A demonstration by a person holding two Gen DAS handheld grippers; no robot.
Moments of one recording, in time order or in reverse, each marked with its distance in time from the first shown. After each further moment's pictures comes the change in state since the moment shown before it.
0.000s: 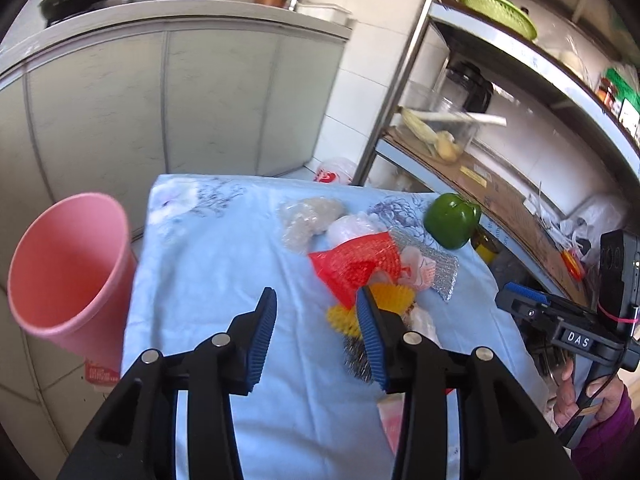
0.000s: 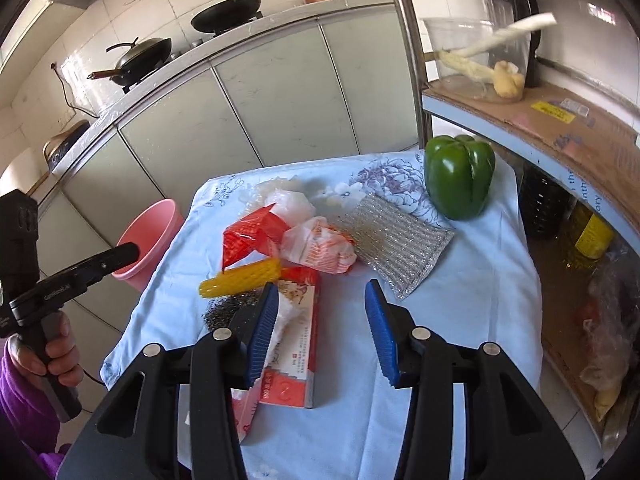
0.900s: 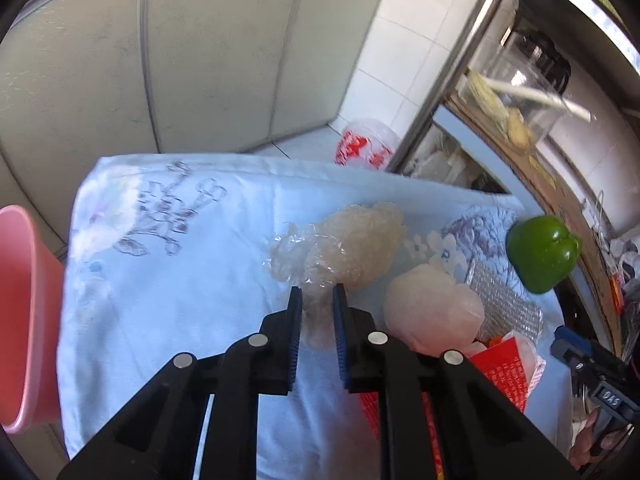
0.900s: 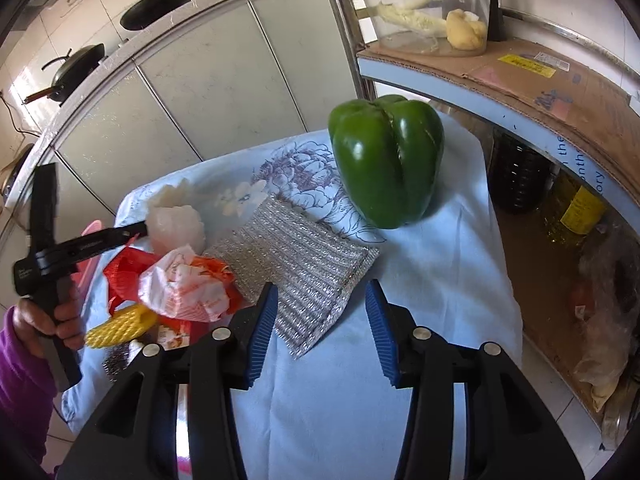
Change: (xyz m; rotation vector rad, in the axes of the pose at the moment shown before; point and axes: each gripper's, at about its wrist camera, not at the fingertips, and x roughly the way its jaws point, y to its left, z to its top) left arm 0.164 0.033 0.063 -0.084 0.154 0.073; right arm 0.076 -0.075 0.025 0.115 0.082 -0.111
